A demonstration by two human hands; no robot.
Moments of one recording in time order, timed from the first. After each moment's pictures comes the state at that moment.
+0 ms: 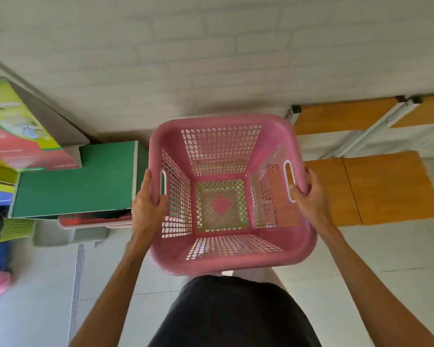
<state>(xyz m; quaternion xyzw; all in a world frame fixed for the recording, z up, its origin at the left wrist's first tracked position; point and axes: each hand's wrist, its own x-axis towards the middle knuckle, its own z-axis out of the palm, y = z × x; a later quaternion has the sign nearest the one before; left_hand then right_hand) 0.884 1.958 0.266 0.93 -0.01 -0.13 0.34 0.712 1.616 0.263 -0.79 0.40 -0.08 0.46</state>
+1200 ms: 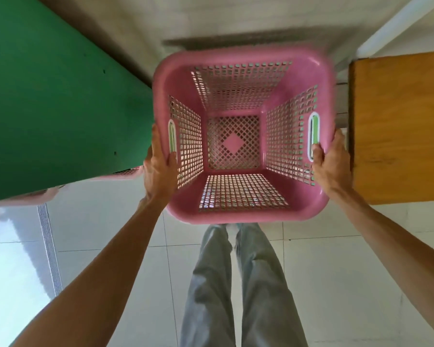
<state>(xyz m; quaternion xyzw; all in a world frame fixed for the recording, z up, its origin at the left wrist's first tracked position) 0.921 1.970 -0.201 0.95 -0.07 -0.15 0.28 0.755 1.629 -0.200 -0.85 0.43 0.07 0.30</state>
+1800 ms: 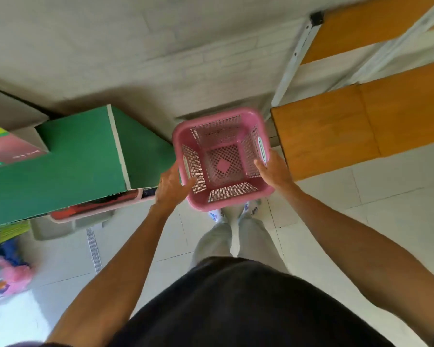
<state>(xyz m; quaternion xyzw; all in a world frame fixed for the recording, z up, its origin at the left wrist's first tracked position) 0.907 1.957 0.131 0.91 -0.16 -0.34 0.17 0.754 1.702 0.067 -0.81 0.43 0.16 0.36</state>
